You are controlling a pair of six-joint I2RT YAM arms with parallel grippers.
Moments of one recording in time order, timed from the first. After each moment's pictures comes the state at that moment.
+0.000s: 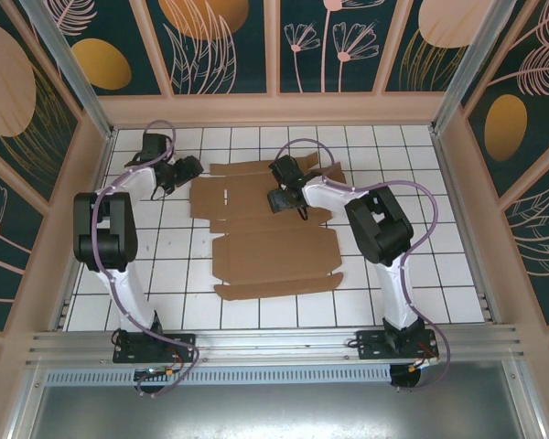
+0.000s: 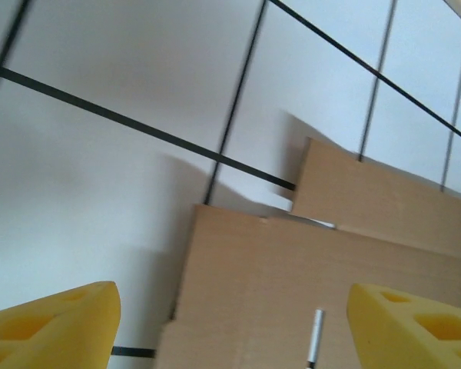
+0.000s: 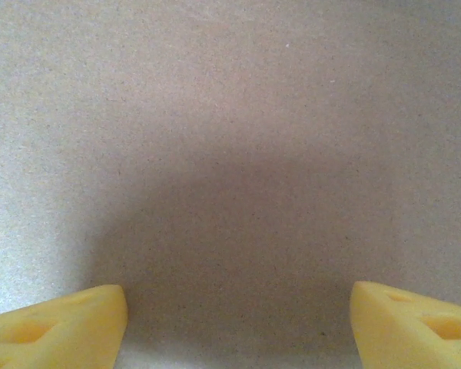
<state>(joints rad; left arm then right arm) 0.00 1.95 1.35 -0.33 0.27 -0.53 0.64 2.15 1.50 -0.41 0.19 0.19</state>
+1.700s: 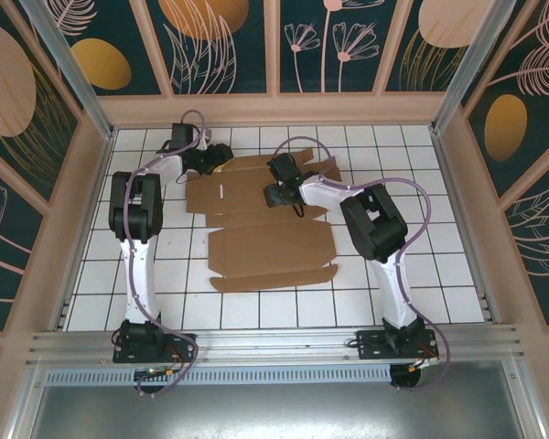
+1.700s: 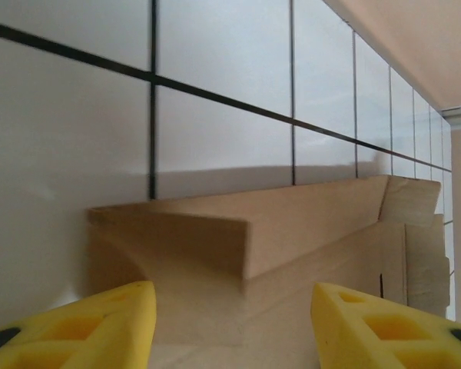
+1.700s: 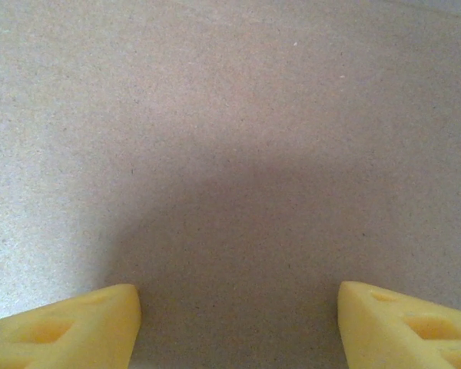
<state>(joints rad) -0.11 2.35 1.74 -0.19 0.64 -0.59 0.64 2.21 1.56 -0.35 0.15 0.21</state>
